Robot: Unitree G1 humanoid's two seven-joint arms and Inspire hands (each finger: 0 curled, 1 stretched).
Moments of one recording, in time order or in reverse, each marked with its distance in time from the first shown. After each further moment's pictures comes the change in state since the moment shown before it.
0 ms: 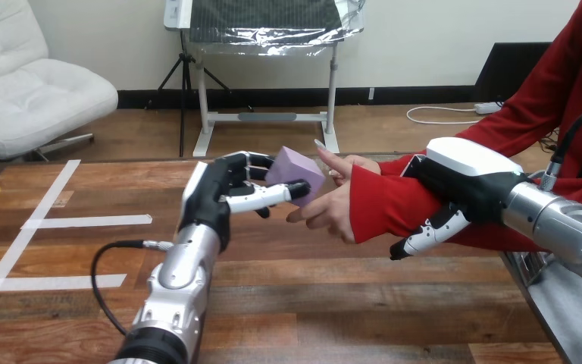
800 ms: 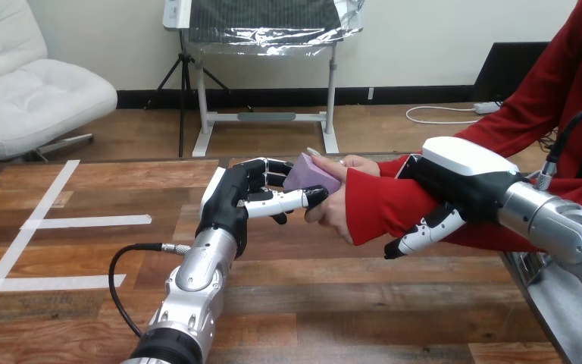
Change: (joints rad) left arm -0.010 -0.045 -0.024 0.031 0.012 -0.005 0.010; right arm 0.000 0.014 0.000 -0.014 -0.016 0.022 0.000
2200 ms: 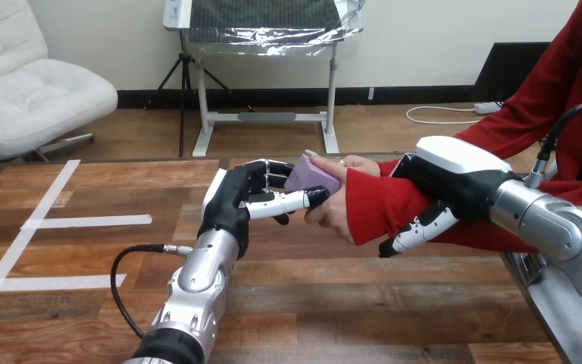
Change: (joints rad) left arm -0.003 -0.007 -0.001 0.008 -0.004 -0.001 -0.002; right arm 0.000 0.021 0.000 -0.038 -0.004 0.060 0.021
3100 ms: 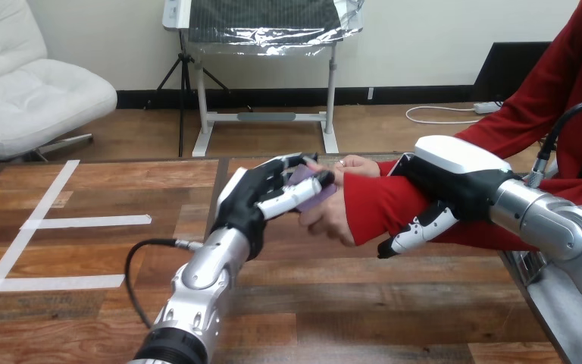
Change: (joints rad) left arm 0.016 0.004 -0.035 -0.079 -0.025 0.037 -0.103; right arm 0.000 -0.005 -0.001 -0.001 0.002 -0.024 0.021
